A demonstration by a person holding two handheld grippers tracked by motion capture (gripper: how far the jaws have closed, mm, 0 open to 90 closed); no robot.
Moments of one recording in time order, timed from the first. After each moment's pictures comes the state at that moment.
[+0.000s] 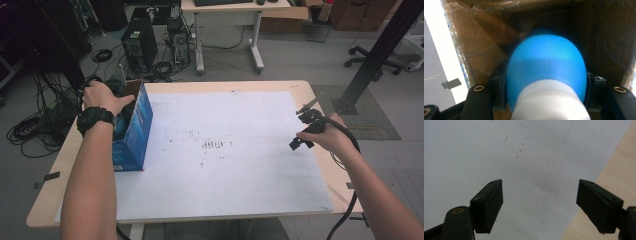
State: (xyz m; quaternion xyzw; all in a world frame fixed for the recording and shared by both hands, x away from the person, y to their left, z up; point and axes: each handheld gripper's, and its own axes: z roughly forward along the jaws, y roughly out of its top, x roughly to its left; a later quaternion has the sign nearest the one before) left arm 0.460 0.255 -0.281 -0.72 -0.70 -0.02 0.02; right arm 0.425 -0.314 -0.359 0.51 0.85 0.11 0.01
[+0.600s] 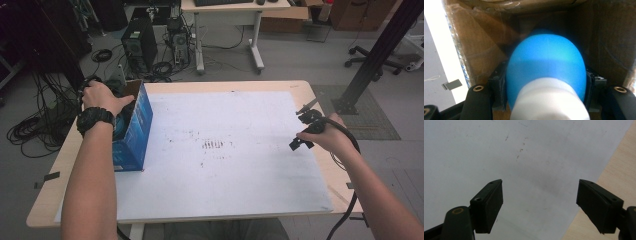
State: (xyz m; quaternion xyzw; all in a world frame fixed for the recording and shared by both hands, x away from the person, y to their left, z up) left arm 0.460 0.257 -0.280 -0.72 -0.69 -0.03 0.02; right arm 0.425 -0.314 -0.359 0.51 0.85 0.11 0.01
